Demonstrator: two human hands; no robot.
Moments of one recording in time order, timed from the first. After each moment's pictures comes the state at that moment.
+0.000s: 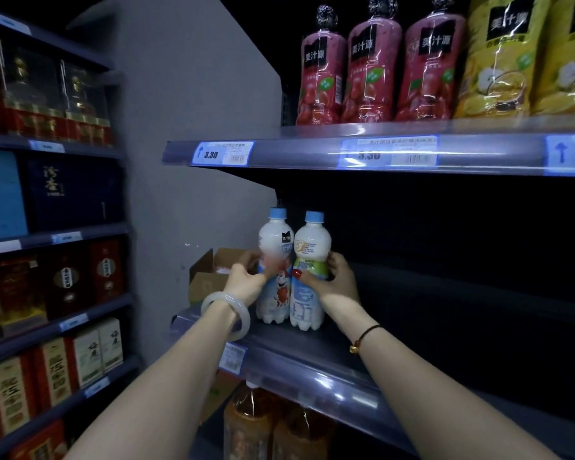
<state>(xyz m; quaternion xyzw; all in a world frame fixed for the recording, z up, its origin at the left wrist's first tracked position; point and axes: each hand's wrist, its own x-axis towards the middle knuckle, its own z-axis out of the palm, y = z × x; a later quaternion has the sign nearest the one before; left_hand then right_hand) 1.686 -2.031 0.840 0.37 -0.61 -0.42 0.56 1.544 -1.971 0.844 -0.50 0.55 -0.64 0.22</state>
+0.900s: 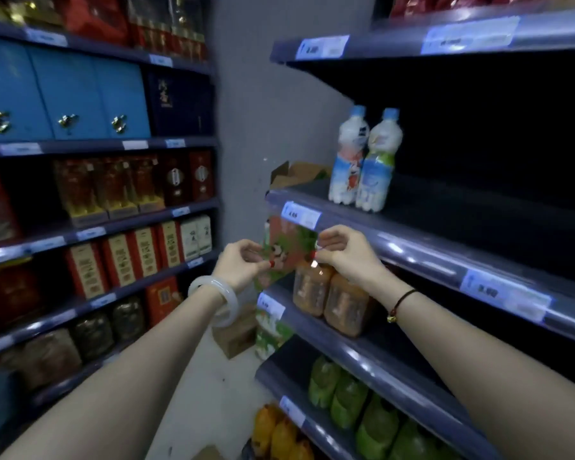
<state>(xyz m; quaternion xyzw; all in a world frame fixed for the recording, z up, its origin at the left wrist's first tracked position) 1.833 -1.827 0.720 0.57 -0.59 -0.33 0.47 1.634 -1.816 0.762 -0.65 0.54 -0.44 0.30</state>
